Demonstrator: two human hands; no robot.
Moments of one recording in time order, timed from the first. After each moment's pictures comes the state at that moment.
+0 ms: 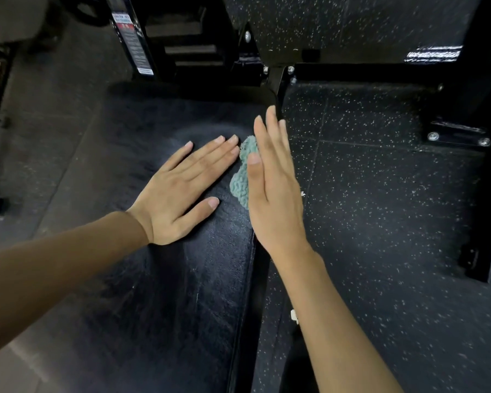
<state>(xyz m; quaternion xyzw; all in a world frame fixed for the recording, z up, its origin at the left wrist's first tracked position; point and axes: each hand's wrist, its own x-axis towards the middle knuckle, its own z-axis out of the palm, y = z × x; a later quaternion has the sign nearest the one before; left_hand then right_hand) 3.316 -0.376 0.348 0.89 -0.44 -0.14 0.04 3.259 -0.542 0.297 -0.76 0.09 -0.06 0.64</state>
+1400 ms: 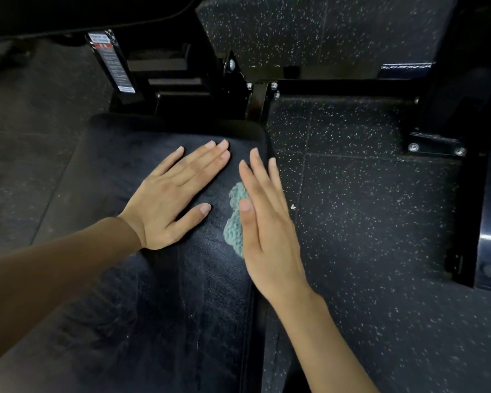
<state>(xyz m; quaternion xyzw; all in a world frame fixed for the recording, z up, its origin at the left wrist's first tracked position) 3.366 -0.381 0.345 0.87 -0.47 -0.14 0.03 3.253 -0.544 0.307 -0.79 0.07 -0.03 0.61</state>
